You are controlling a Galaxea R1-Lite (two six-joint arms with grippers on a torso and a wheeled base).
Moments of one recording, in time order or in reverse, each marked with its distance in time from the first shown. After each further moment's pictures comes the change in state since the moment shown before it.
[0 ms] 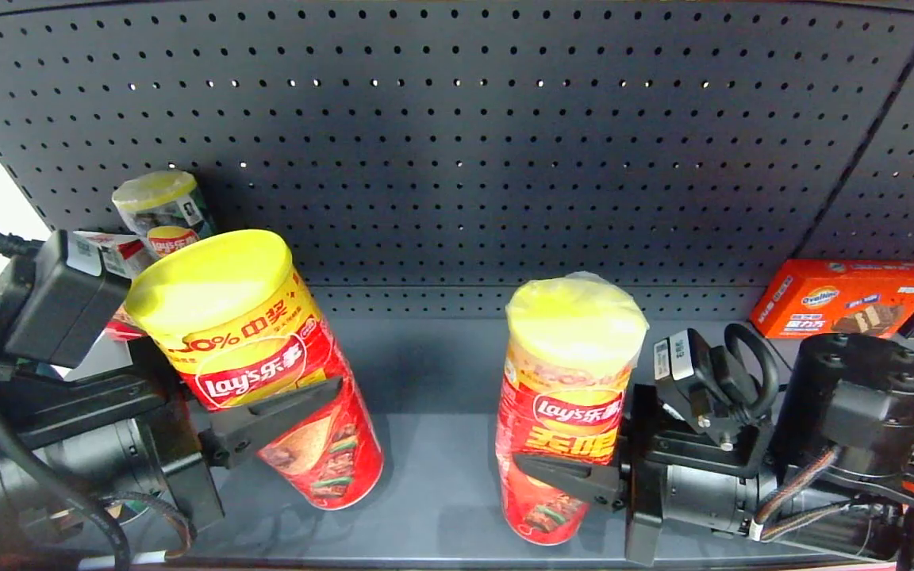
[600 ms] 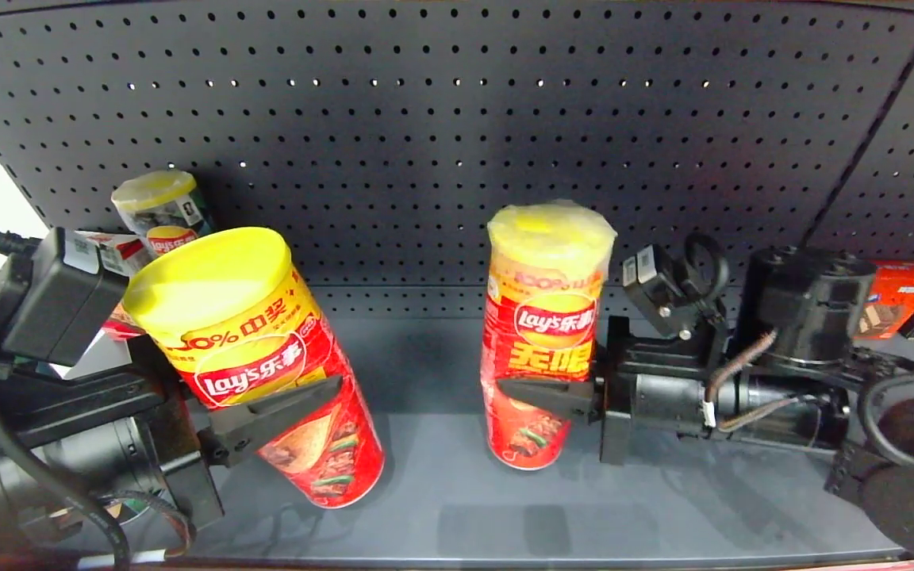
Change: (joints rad) left arm 0.000 0.000 -0.002 -0.002 -0.003 0.000; right arm -0.078 0.041 -0.256 0.205 0.108 -0.018
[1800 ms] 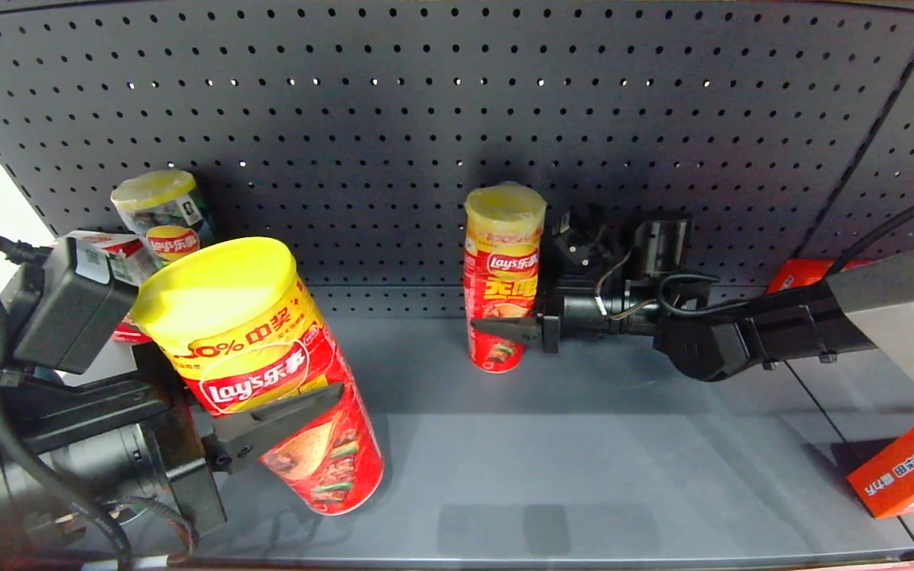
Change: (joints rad) left arm 0.000 0.004 0.011 0.003 -0.001 0.000; right arm -0.203 0.472 -0.676 0.221 0.292 -0.096
